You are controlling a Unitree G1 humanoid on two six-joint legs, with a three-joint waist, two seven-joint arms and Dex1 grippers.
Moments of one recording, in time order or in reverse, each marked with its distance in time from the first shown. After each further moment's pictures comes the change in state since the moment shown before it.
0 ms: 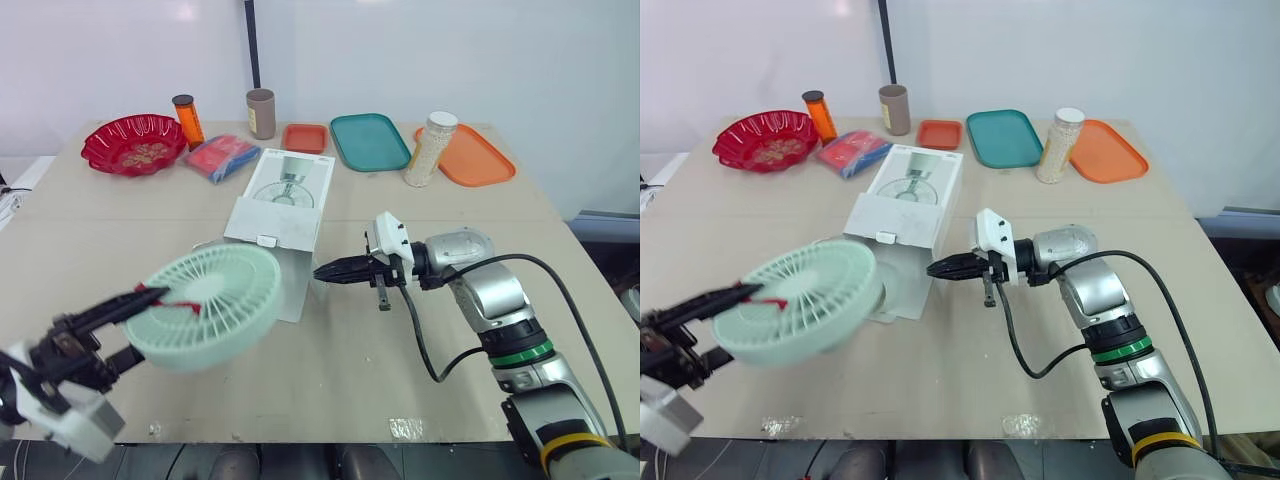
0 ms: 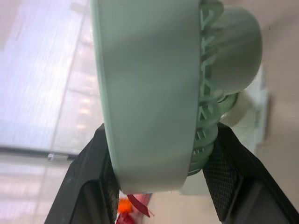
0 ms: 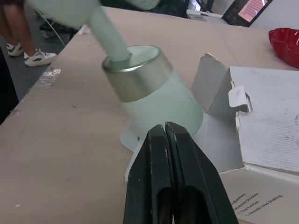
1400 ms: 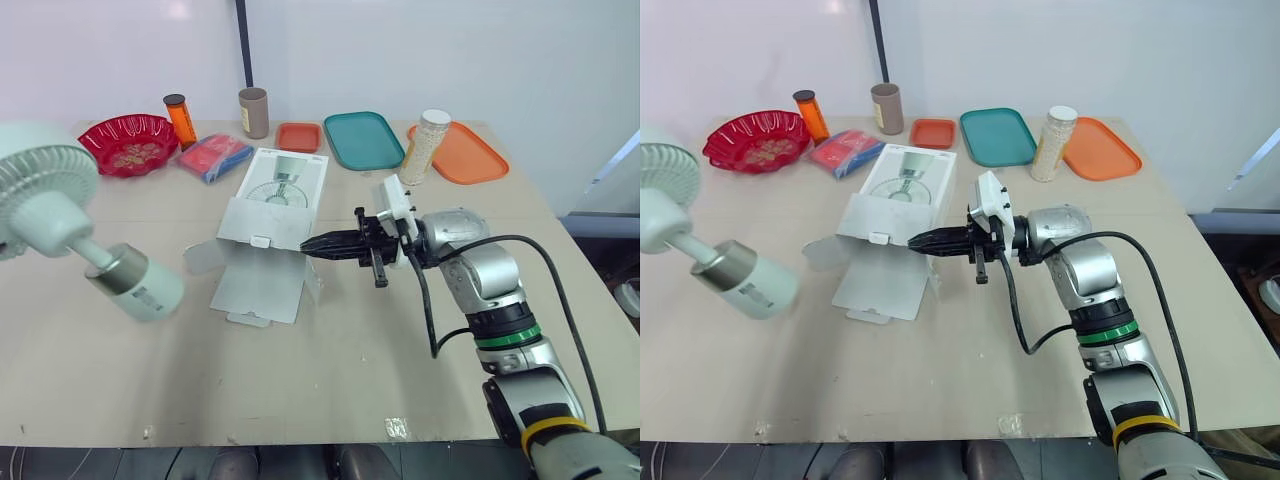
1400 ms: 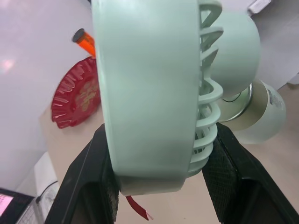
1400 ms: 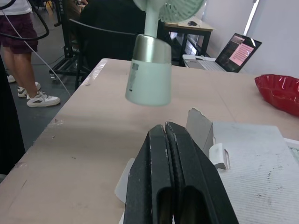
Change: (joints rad) left arm -0.241 0.045 0.687 0.136 -0.515 1.219 -0.859; right arm -0.094 0.087 -0.062 0.021 0.092 0.074 0.001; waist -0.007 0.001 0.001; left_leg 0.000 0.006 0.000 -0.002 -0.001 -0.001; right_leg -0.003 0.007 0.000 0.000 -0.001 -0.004
